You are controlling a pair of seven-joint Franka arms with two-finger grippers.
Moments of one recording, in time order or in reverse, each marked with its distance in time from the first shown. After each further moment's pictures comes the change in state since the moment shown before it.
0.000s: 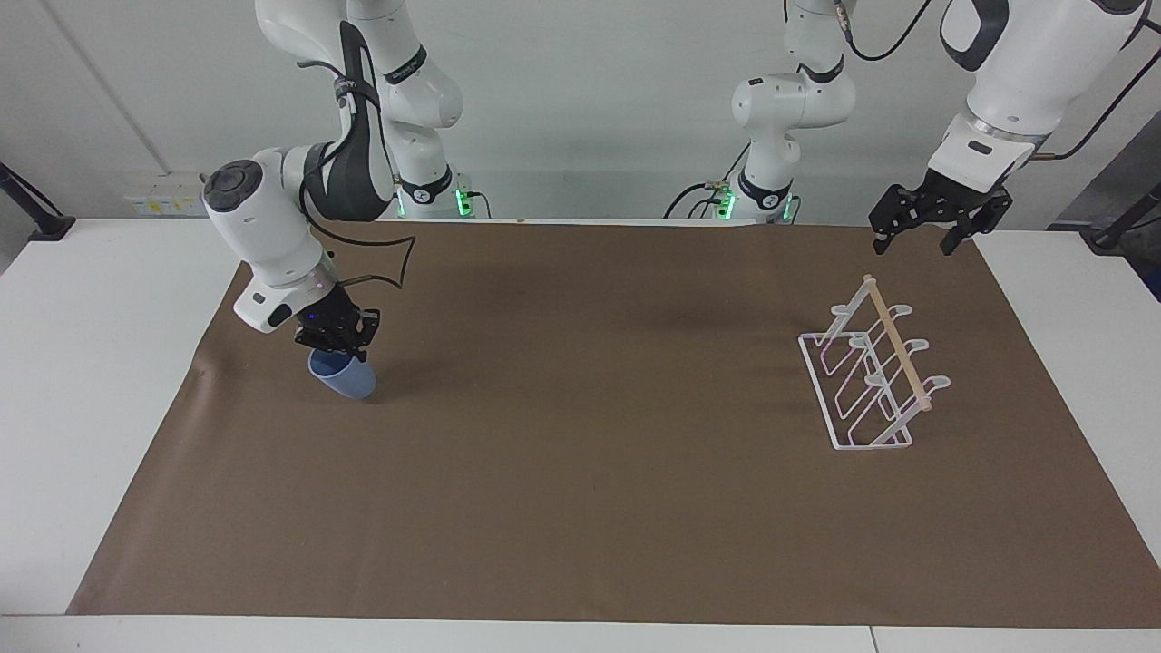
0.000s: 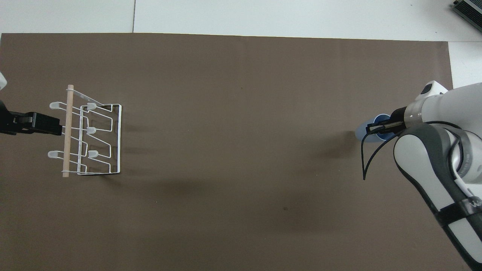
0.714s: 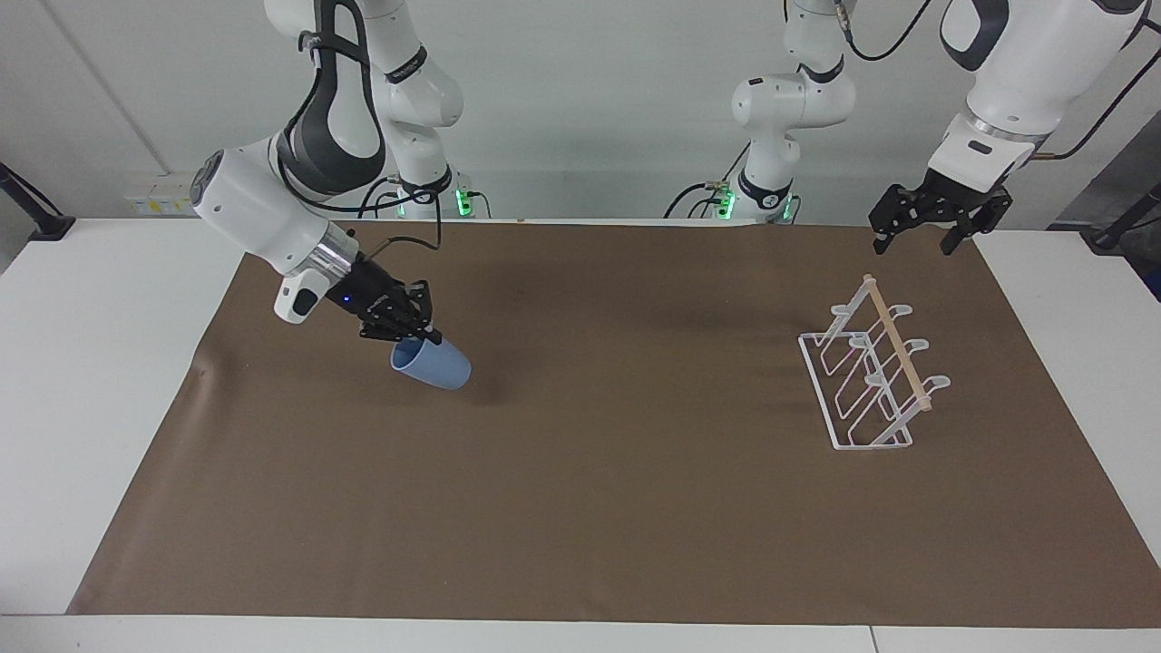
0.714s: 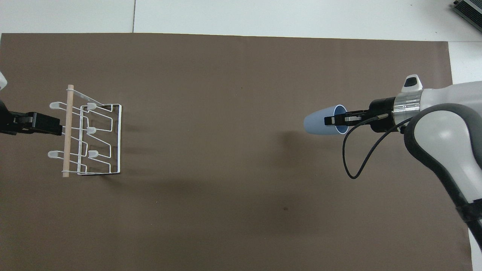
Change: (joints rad) left arm 0.000 0.000 -0.001 0.000 0.000 0.000 0.000; right arm 0.060 -0.010 0.020 0.029 0.552 -0.056 -0.170
